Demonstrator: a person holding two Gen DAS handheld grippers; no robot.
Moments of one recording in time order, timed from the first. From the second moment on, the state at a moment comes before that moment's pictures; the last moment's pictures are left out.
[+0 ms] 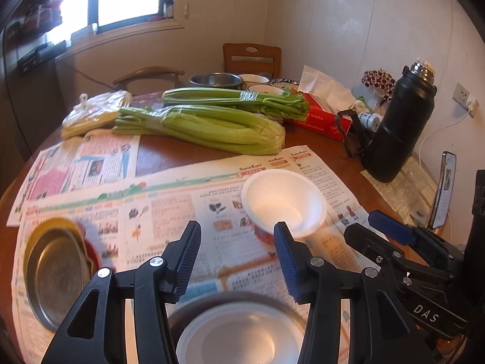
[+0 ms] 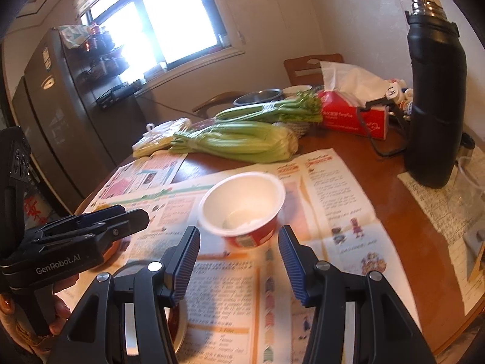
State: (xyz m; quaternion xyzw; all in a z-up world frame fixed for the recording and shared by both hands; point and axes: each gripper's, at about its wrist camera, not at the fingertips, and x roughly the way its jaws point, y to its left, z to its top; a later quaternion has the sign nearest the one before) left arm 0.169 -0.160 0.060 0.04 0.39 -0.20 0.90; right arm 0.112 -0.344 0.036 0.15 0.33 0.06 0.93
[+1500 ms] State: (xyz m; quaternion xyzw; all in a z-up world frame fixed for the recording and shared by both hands) left arm 0.268 -0.202 -0.007 0.02 0.51 -0.19 0.84; right arm 0.204 -0.356 -0.019 0.13 0.42 0.05 0.90
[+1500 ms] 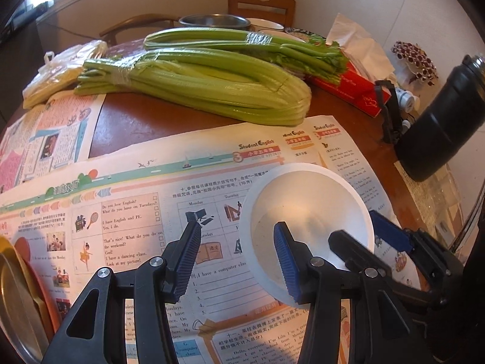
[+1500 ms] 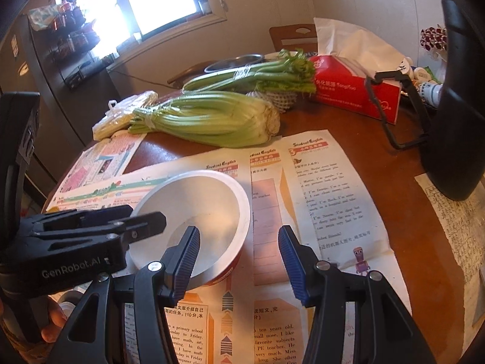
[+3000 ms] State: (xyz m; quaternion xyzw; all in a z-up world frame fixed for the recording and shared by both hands) left arm 0.224 -0.189 0.025 0.01 0.49 -0.22 0.84; right arm 0.160 -0.315 0.019 0.09 0.39 0.13 0.91
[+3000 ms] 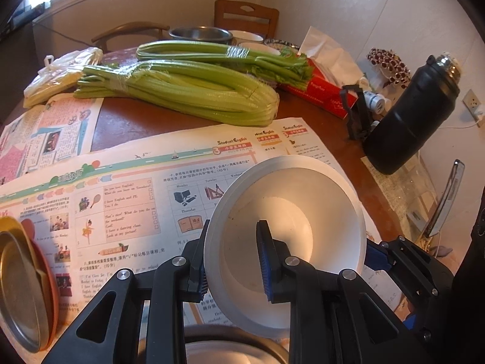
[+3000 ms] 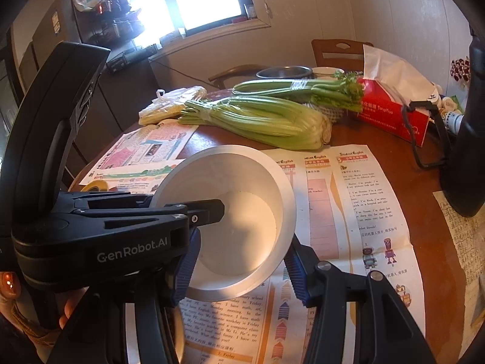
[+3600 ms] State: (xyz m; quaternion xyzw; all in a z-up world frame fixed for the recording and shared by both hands) left arm 0.171 -0.151 0.066 -0.01 0.44 -0.22 0.87; right arm 0.120 -0.287 0.055 0.08 0.36 0.14 0.92
